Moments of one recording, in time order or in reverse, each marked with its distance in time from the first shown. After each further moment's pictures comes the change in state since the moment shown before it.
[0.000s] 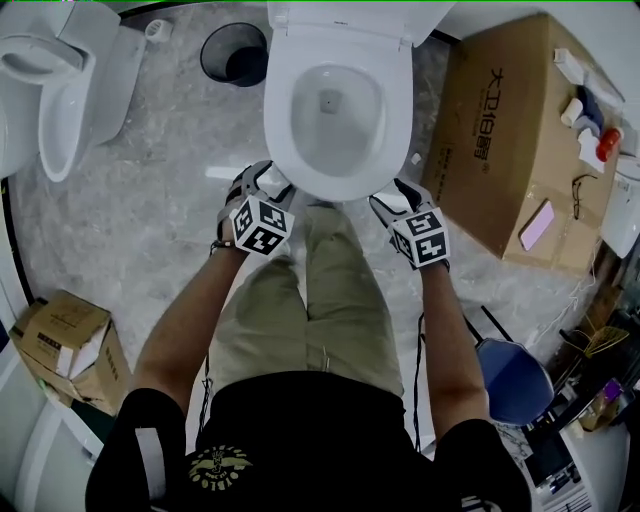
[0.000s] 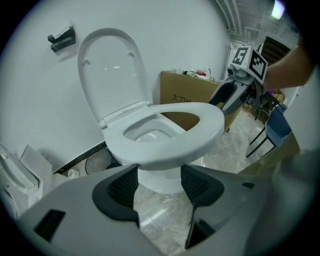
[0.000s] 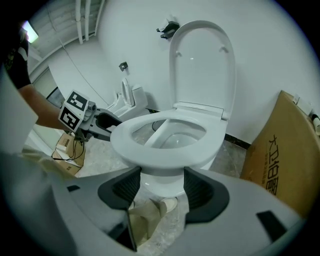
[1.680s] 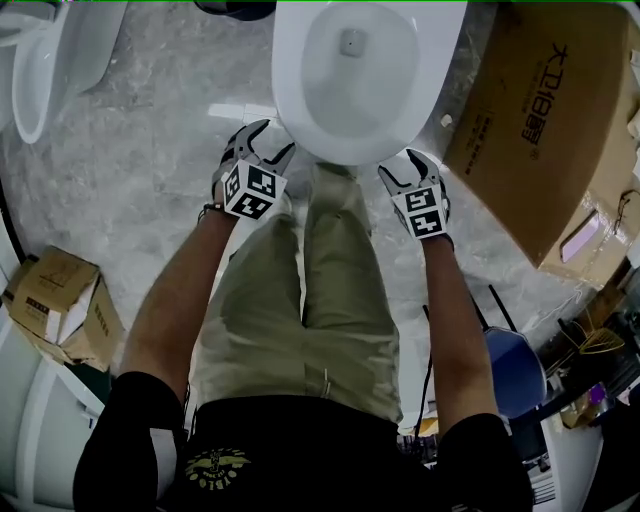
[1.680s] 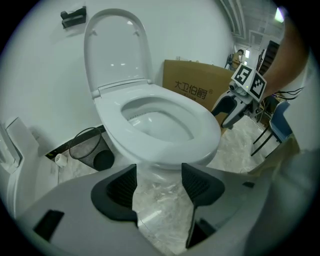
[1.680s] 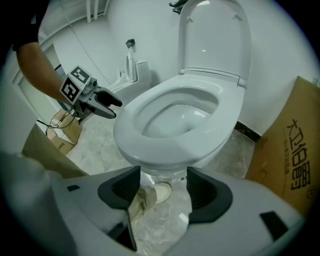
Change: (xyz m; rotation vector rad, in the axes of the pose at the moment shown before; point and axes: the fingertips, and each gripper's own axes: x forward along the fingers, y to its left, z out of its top) left arm 0.110 -0.012 -0.107 -0.061 -0.015 -0.016; right arm 0.137 -0.022 -0.126 -0.119 0.105 -0.016
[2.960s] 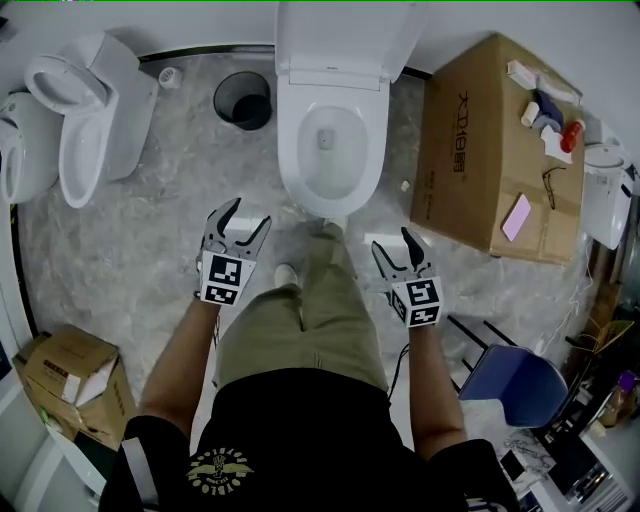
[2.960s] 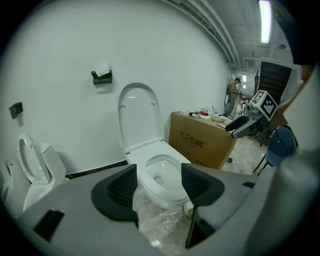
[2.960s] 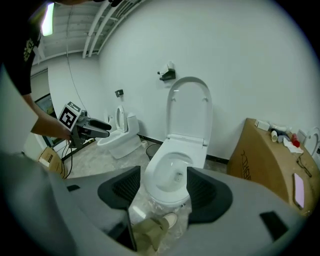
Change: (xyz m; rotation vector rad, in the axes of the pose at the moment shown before) left arm -0.295 0.030 0.130 -0.045 -0.352 0.095; right arm -0.295 0.092 0.125 0.202 -0.413 -0.226
